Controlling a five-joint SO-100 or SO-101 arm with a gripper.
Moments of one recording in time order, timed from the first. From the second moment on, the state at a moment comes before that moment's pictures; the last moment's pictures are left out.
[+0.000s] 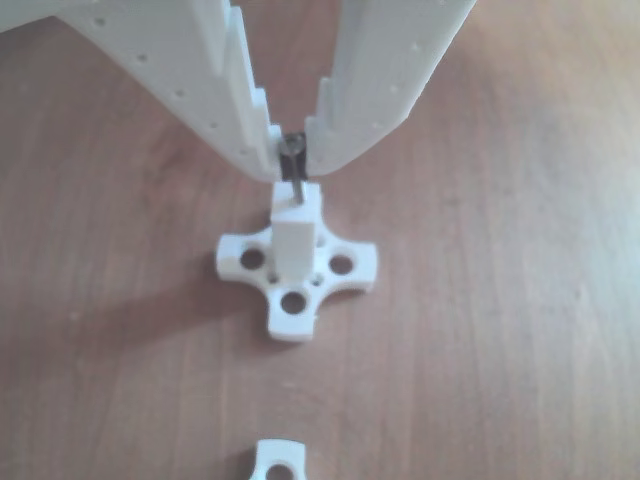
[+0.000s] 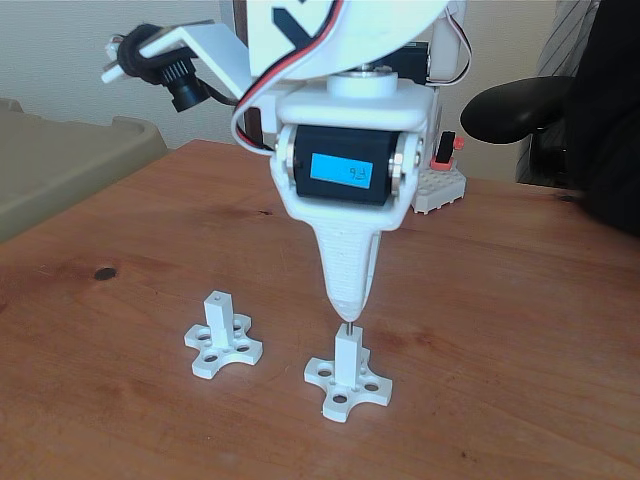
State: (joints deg) arm -10.0 86.8 93.2 71.8 -2.4
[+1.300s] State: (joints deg) arm -10.0 86.8 93.5 73.2 -3.3
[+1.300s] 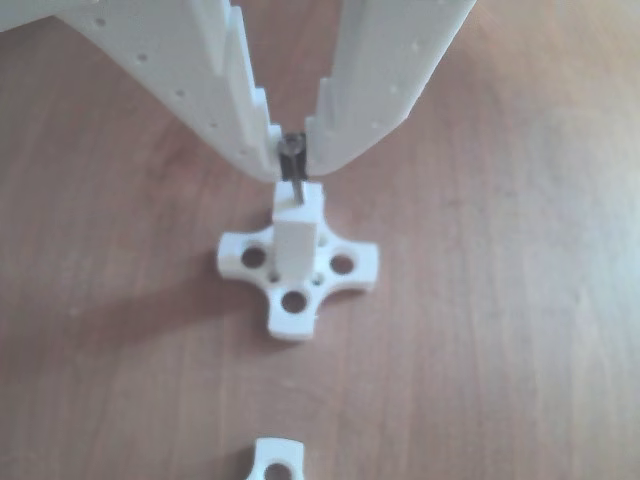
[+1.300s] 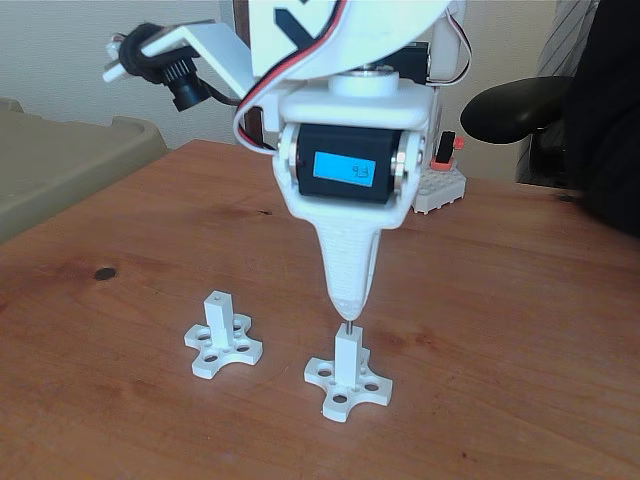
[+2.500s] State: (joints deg) arm -10.0 86.9 94.6 70.8 -3.8
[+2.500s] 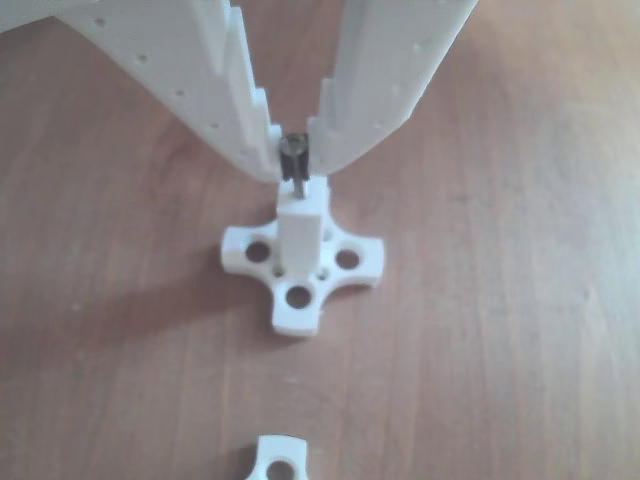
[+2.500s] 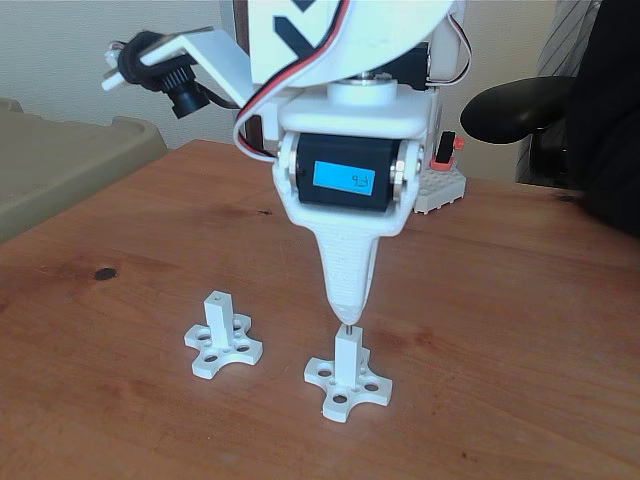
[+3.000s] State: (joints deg) arm -9.8 86.7 94.7 70.8 -3.8
